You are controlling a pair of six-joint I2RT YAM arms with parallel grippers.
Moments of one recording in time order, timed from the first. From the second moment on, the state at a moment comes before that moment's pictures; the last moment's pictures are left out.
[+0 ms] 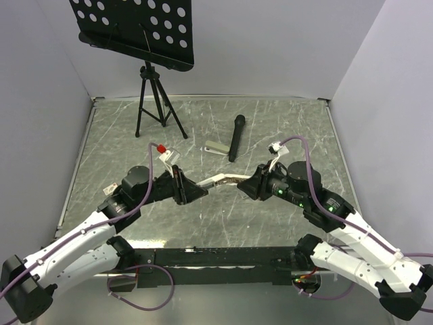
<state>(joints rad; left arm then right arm) -0.72 0.78 0.58 0.06 0.42 -0.64 0.76 0.71 0.82 -0.44 -0.13 0.52</state>
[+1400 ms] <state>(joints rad) -0.70 0.94 0.82 -0.33 -0.11 -0.22 0.14 1.20 0.95 -0.76 0.11 0.47</state>
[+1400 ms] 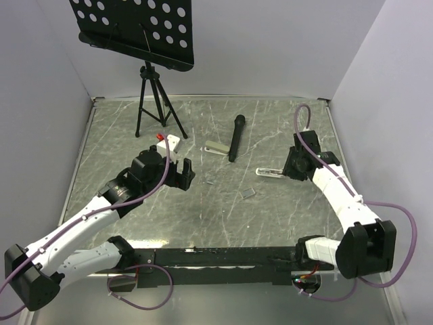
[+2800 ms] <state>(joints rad) -0.70 0.98 0.82 -0.36 -0.15 -0.22 0.10 1.36 0.93 -0.67 0.03 0.45</state>
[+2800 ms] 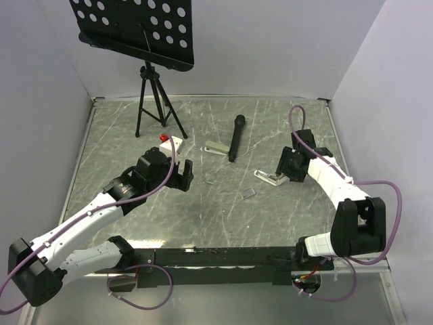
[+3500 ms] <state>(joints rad) -0.70 0.67 0.74 -0.28 -0.43 -0.22 0.30 1.37 1.17 -0.63 0.03 0.29</state>
